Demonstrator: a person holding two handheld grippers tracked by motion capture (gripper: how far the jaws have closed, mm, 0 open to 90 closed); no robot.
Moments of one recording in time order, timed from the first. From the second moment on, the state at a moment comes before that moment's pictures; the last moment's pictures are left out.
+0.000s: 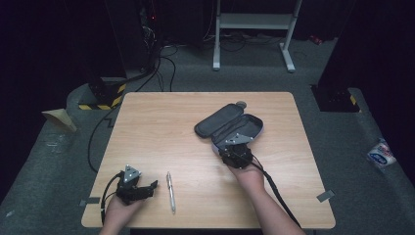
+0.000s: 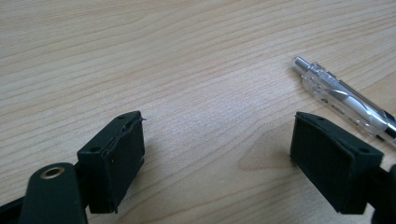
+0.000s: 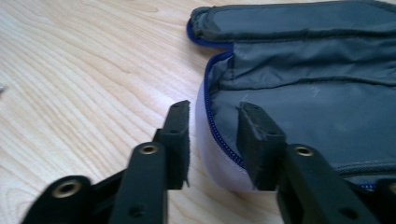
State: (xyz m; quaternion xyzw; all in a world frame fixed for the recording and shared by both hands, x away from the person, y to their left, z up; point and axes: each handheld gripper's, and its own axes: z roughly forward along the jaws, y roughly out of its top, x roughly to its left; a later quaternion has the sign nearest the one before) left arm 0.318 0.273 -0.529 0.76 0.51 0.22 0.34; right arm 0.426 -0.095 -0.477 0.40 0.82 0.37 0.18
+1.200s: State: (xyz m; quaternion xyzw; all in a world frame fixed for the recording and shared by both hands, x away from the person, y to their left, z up) left arm 0.318 0.272 -0.529 0.76 0.51 0.23 0.34; right arm 0.407 -0.145 -0.444 0.41 0.78 0.42 0.21
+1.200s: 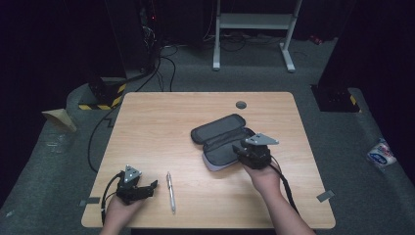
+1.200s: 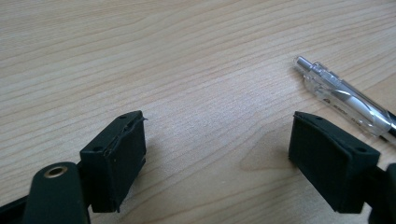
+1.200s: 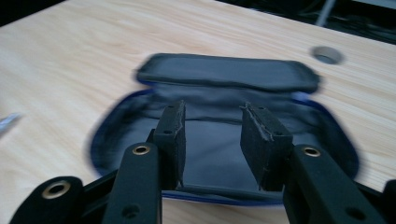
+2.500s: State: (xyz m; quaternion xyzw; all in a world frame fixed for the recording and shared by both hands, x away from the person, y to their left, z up) left arm 0.317 0.272 -0.529 0.76 0.51 0.23 0.34; right arm 0.448 -0.201 -0.489 0.50 0.75 0.35 0.22
